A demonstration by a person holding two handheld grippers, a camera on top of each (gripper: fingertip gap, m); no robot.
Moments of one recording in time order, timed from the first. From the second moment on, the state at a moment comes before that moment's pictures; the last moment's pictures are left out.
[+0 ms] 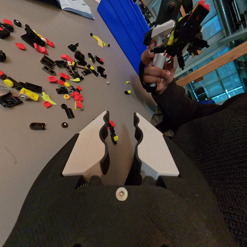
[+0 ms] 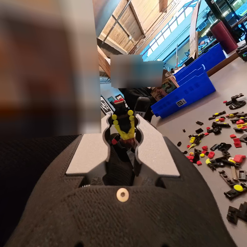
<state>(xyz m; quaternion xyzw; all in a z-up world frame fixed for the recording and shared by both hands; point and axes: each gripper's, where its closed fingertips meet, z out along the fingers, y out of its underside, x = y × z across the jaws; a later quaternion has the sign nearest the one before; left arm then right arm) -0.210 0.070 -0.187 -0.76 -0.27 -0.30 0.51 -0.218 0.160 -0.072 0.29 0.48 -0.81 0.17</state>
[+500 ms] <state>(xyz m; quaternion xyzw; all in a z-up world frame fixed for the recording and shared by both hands) -0.181 0.073 -0.229 -0.82 -0.27 -0.32 0.39 -0.194 0.115 -0.179 0.32 0.82 -0.47 0.01</state>
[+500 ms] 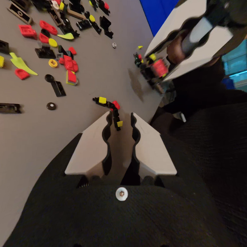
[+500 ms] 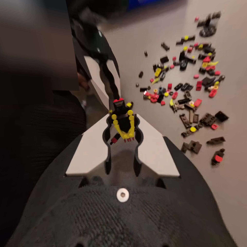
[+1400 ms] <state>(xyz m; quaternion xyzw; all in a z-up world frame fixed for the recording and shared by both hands) -0.181 0.070 -0.246 -0.82 -0.30 -0.34 0.36 -0.189 0.087 -0.238 0.33 0.91 -0.26 -0.05</state>
